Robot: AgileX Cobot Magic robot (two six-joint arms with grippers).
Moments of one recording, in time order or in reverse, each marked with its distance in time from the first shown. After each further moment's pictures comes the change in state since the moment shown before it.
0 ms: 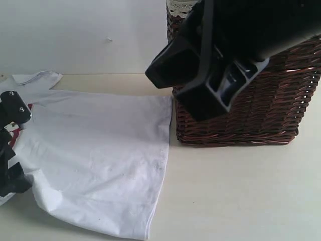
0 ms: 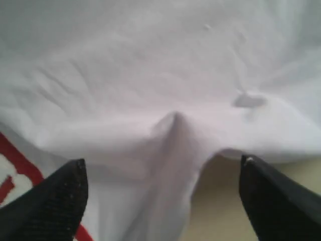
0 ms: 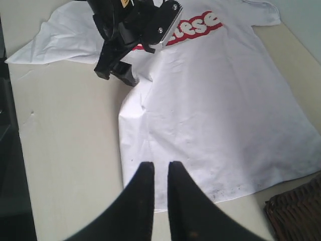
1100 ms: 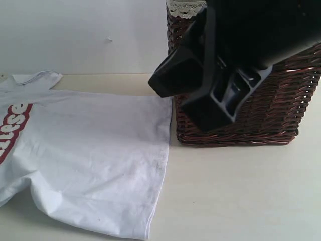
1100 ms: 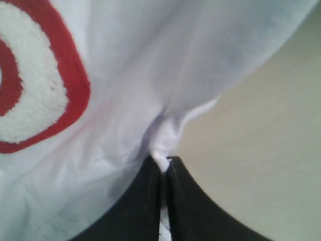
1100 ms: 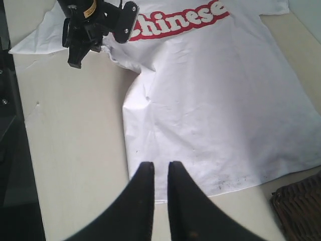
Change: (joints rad) left arm 0.127 0.060 0.231 0.618 -0.077 -0.629; right arm 0.000 0.000 0.004 0.004 0.030 0.002
